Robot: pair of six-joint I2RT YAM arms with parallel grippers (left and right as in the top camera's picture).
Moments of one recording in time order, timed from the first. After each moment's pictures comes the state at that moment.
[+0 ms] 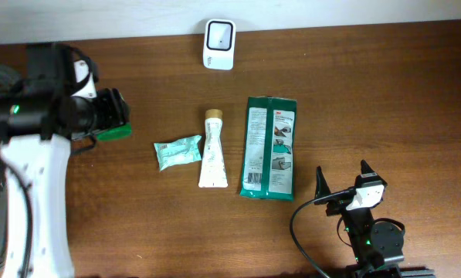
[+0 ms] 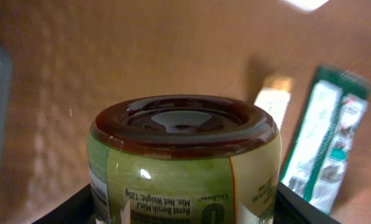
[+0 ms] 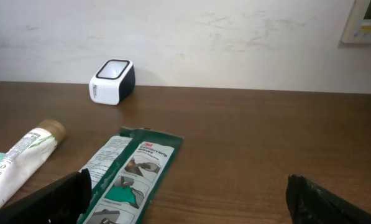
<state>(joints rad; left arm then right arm) 0.05 1.55 1.75 -1.31 0.11 -0.22 0.09 0.01 0.01 -0.07 -0.02 0.03</state>
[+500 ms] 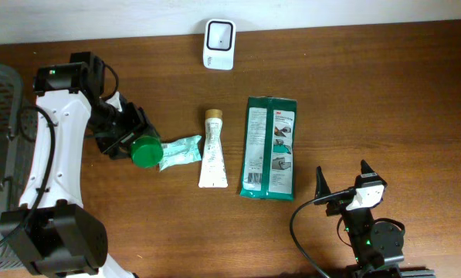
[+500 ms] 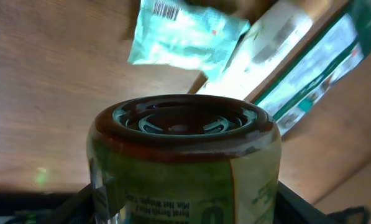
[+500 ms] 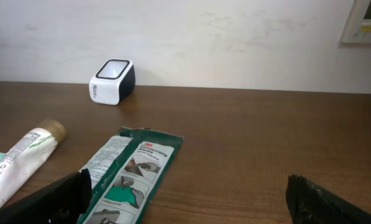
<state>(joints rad) 0.05 1.82 1.75 -1.53 0.38 -0.46 0.09 0.01 0.01 -0.07 -0.02 0.03</state>
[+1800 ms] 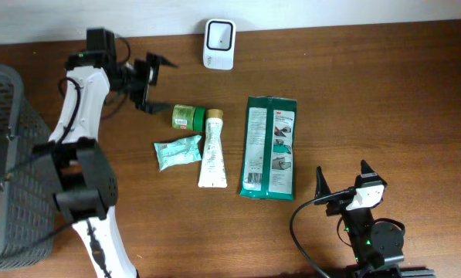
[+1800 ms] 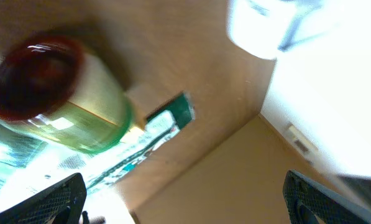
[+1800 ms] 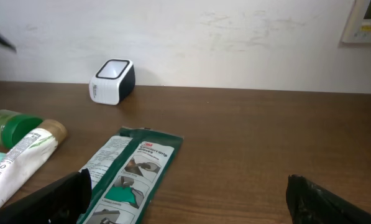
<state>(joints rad) 0.04 2.22 1.98 -0.98 0.80 -1.09 0.09 0.01 0.01 -0.07 -0.02 0.03</state>
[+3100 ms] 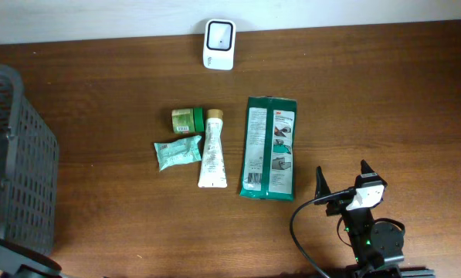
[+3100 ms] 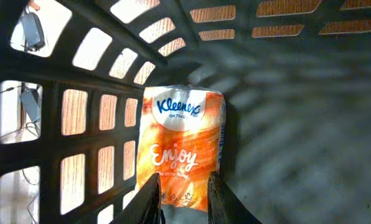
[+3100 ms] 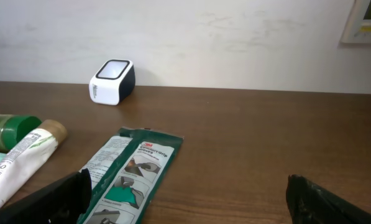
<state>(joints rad) 1.01 1.77 1.25 -0.79 -0.44 -0.54 0.09 0.01 0.01 -0.07 -0.02 0.03</state>
